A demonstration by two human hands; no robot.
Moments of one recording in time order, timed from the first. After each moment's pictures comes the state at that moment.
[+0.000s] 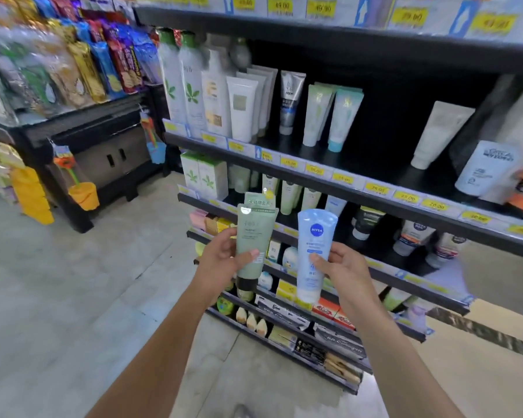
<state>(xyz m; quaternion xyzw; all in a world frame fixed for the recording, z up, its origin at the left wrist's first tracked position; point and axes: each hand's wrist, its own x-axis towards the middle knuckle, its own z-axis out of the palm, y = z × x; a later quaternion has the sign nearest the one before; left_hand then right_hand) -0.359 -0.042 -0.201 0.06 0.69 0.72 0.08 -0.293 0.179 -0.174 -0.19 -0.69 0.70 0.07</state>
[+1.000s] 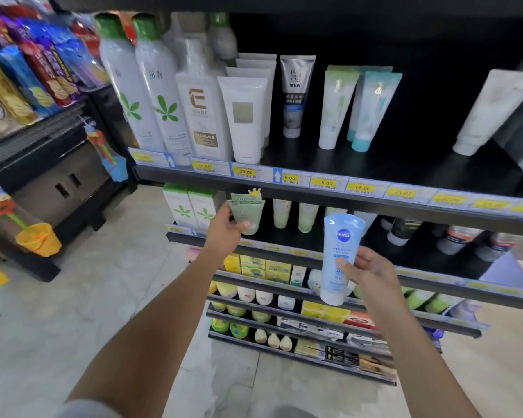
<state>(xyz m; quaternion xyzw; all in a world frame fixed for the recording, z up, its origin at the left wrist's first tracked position) -0.626 -0.049 -0.236 0.12 0.81 0.57 0.09 -0.422 0.152 -0.225 -0.30 -0.63 0.70 0.15</state>
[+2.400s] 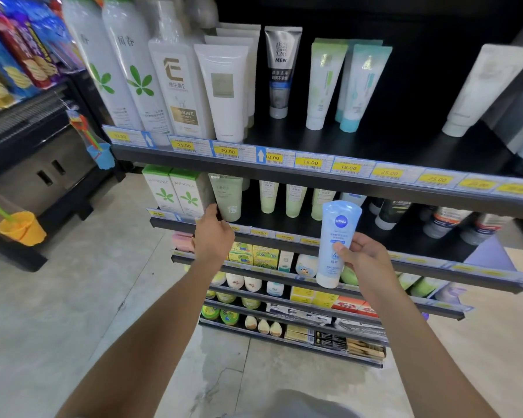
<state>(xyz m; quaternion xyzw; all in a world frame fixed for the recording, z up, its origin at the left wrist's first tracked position) -0.613 -0.045 -0.297 0.08 0.91 0.42 -0.03 -0.419 0.180 -0.249 -0.29 -0.65 0.69 0.14</state>
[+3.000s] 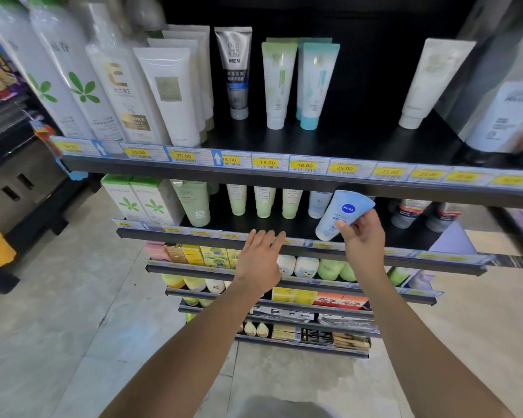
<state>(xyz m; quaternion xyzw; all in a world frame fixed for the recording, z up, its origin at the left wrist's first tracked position) -0.527 0.065 -0.318 0.42 0.91 0.05 -0.02 -0.418 0.240 -0.258 -0.25 -0.71 0.57 0.33</state>
